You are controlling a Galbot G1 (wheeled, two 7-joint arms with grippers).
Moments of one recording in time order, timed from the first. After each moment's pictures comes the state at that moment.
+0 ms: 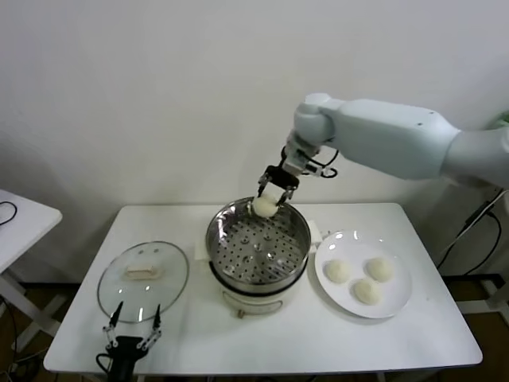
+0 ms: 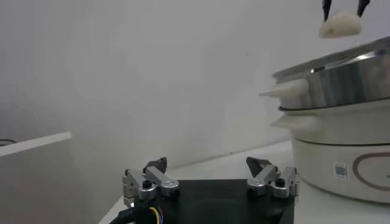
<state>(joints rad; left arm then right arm) 1.67 -1.54 -0.77 -1.73 0.08 -0.47 0.11 0.69 1.26 -1.45 1.04 0.12 0.62 -0.96</state>
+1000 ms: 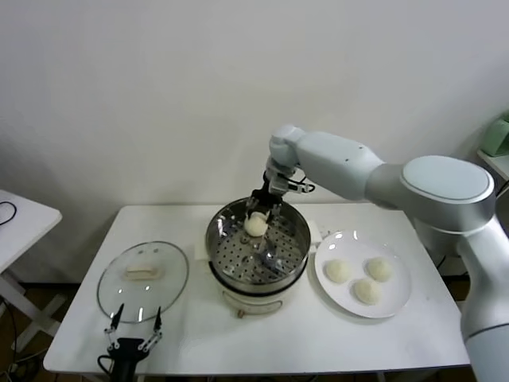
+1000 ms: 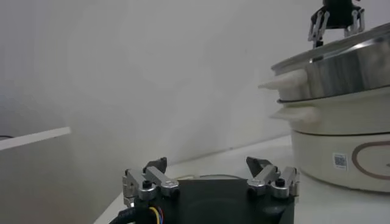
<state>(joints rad) 1.65 -1.55 -0.77 -1.69 0.10 -0.49 0.11 0.51 1.44 -1.39 0.70 -0.06 0.82 -0.90</state>
